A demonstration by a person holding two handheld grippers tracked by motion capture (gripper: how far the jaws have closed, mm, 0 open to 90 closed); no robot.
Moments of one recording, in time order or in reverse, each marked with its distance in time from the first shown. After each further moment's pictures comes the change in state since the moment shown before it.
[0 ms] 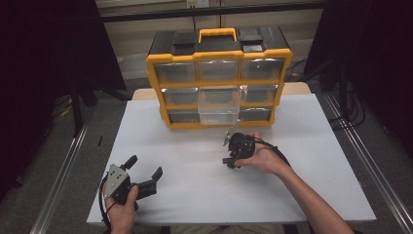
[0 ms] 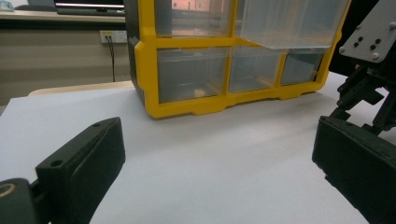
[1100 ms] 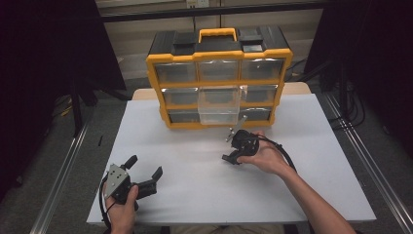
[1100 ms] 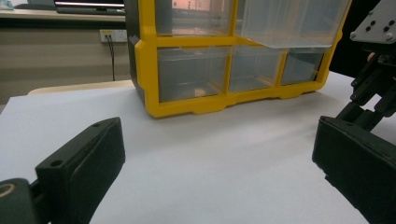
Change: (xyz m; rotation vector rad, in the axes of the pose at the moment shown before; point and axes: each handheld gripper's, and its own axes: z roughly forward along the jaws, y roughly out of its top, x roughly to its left) left arm 0.001 0.000 0.001 0.008 -0.003 0.003; right arm 0.000 -0.004 -0.015 -0.076 0.027 0.057
